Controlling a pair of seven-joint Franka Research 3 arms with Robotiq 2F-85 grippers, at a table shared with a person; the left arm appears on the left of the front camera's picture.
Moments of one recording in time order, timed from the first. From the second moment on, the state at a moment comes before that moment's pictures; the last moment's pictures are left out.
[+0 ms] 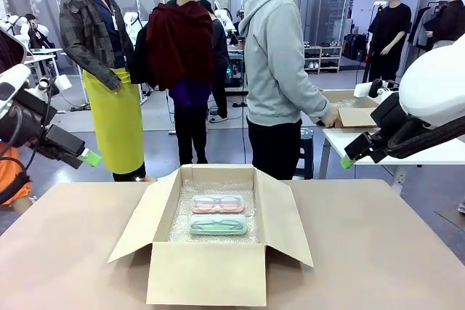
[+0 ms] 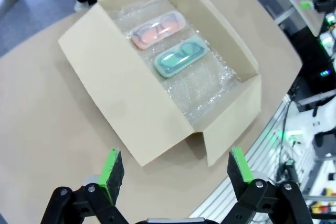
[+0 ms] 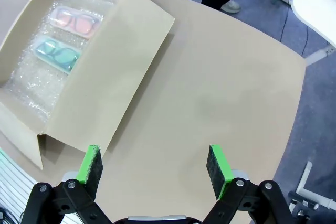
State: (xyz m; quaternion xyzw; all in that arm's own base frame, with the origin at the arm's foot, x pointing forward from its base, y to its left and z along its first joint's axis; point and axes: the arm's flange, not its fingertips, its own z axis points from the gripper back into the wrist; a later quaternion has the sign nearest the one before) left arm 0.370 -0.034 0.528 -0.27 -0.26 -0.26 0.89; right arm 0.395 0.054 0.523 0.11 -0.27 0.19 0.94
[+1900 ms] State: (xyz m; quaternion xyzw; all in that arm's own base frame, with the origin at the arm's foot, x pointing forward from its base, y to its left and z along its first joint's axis) left arm 0.478 0.038 0.295 -0.58 -0.14 -0.04 0.80; right arm 0.395 0.055 0.523 0.11 -0.27 0.19 0.94
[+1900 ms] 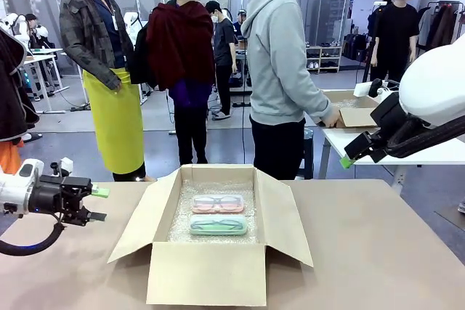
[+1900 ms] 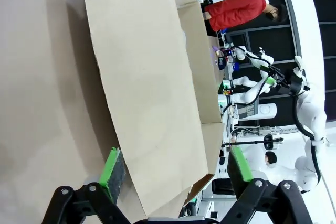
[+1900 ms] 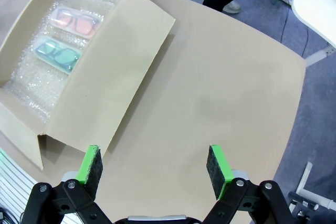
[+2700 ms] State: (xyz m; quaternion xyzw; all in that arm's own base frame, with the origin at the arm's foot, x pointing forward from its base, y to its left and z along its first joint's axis) left arm 0.487 0.007 0.240 -0.60 -0.11 -0.03 0.79; right arm 0.395 0.055 0.523 0.11 -0.27 0.19 0.94
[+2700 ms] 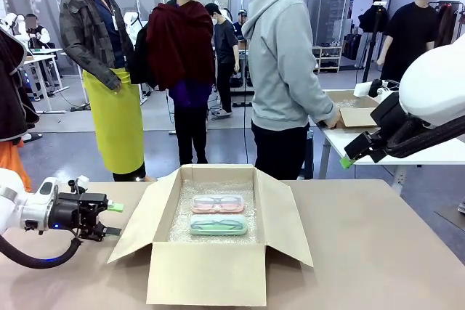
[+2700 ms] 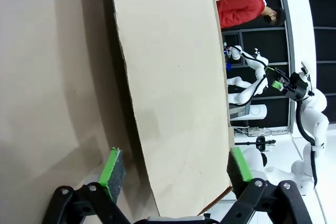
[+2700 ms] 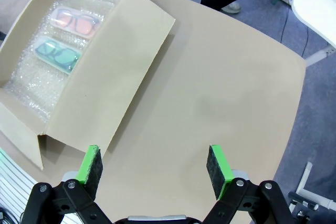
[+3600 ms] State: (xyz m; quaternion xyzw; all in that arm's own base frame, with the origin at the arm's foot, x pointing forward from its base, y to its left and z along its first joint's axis) left arm 0.487 0.005 0.241 -0.63 -0.11 -0.02 0.77; right arm 0.395 0.055 0.523 0.11 -0.27 0.19 0.94
